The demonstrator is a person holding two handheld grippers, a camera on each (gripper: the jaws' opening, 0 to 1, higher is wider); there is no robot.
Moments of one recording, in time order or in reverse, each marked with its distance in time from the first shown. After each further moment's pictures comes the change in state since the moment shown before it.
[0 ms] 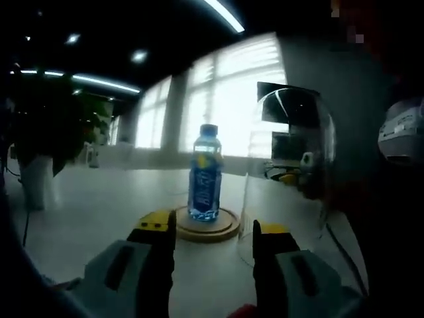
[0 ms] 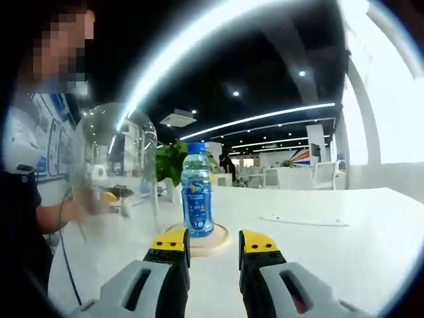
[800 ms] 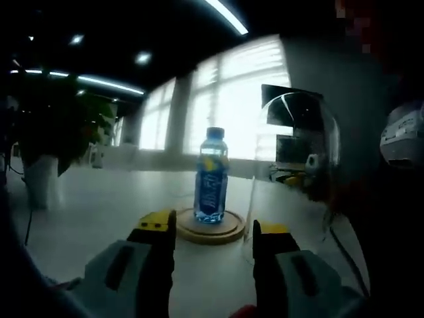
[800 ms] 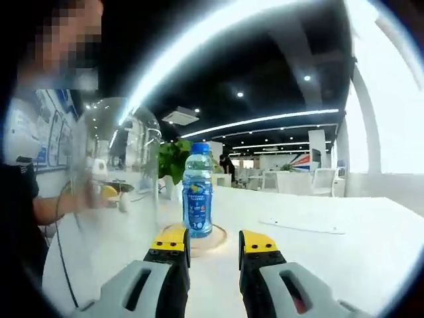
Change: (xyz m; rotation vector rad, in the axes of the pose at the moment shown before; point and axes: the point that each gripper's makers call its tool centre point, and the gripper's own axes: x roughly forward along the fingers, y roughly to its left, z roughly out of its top) left arm -0.003 0.011 0.005 -0.027 -0.027 0.031; right arm 0.002 0.000 -0.001 -0.087 0.025 -0.021
